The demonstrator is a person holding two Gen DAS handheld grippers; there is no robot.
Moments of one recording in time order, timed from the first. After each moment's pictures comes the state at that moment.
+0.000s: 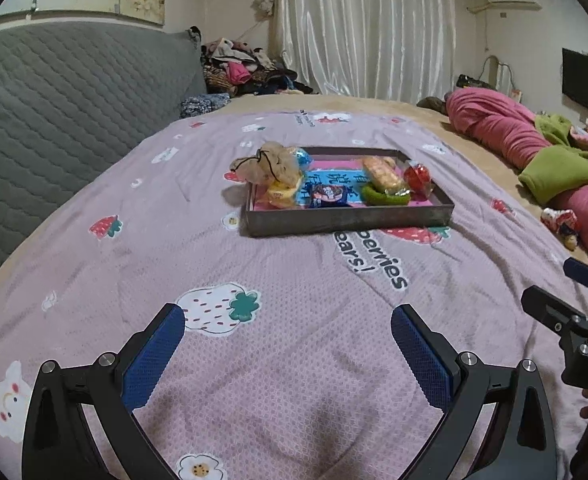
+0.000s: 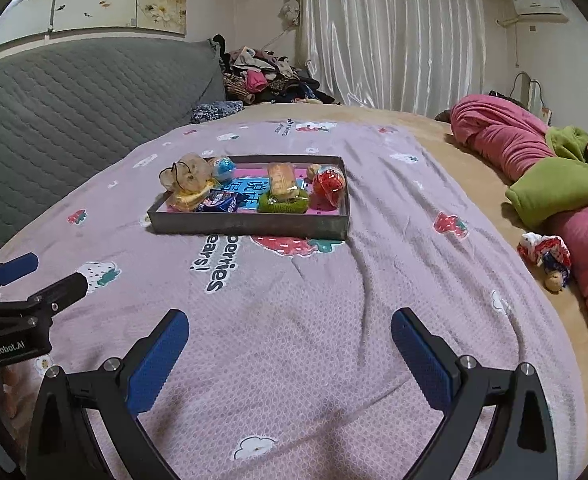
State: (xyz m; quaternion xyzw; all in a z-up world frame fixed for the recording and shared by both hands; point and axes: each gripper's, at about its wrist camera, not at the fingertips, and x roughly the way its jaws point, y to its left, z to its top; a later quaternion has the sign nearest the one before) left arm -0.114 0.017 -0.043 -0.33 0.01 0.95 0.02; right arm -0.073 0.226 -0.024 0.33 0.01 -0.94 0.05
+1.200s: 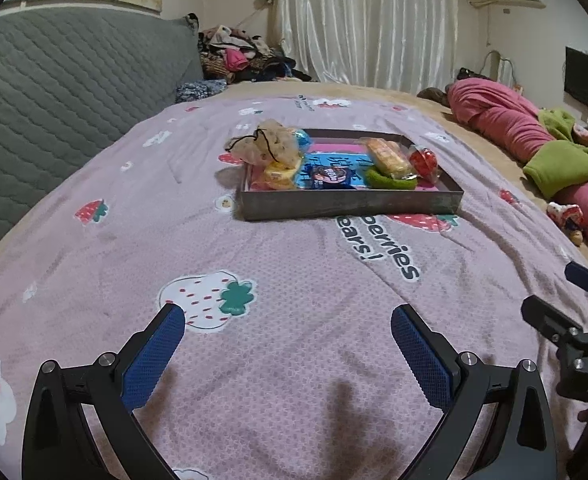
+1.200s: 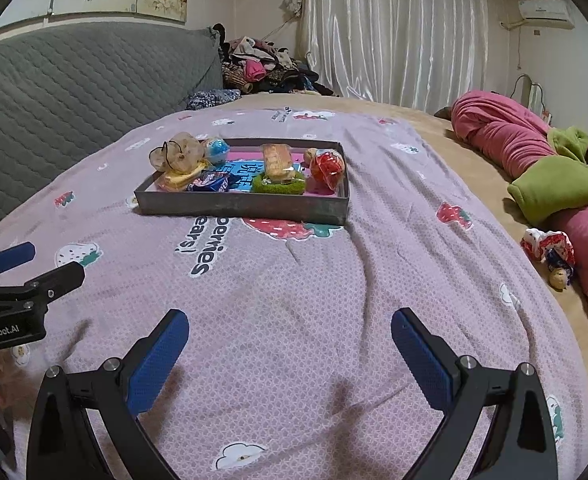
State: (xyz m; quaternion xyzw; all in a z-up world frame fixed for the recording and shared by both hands) left arm -0.135 0.016 -0.066 -0.35 0.00 0.94 0.03; right arm -0.084 0.225 -0.047 0.34 0.03 -0.94 0.05
